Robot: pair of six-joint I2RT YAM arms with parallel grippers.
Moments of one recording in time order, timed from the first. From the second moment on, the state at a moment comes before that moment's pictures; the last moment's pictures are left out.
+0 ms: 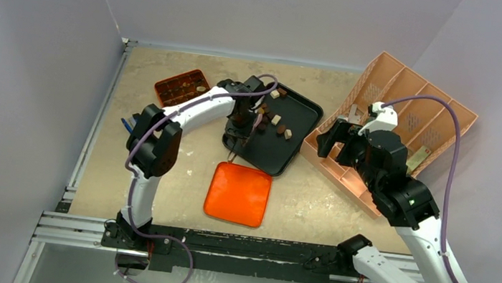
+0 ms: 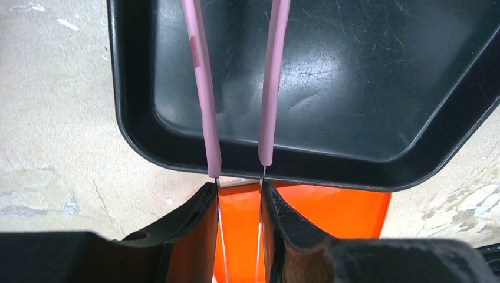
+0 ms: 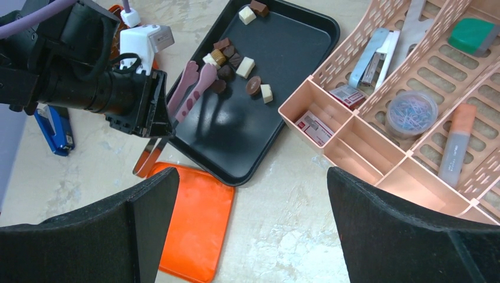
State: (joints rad) left arm -0.62 2.05 1.71 -0.97 0.01 -0.38; right arm 0.53 0.79 1.11 -0.75 0.29 0.46
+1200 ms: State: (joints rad) left arm -0.36 1.80 1.71 -1.09 -0.11 -0.44; right arm 0.53 0.75 1.10 -0.75 0.30 0.47
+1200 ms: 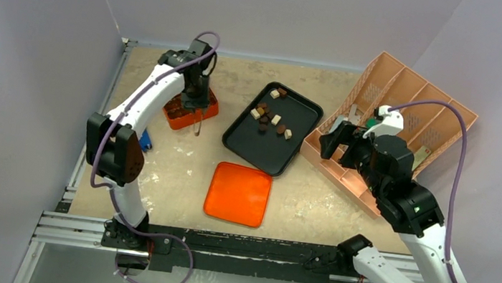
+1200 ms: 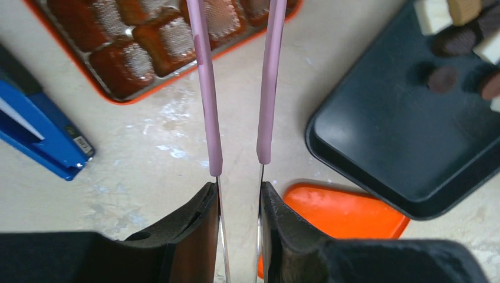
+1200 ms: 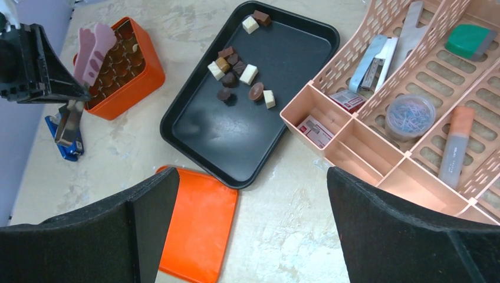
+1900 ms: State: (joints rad) left arm -0.19 1.89 1.67 -1.02 -0.14 -0.43; right arm 0.53 0.77 1.10 -0.75 0.30 0.46
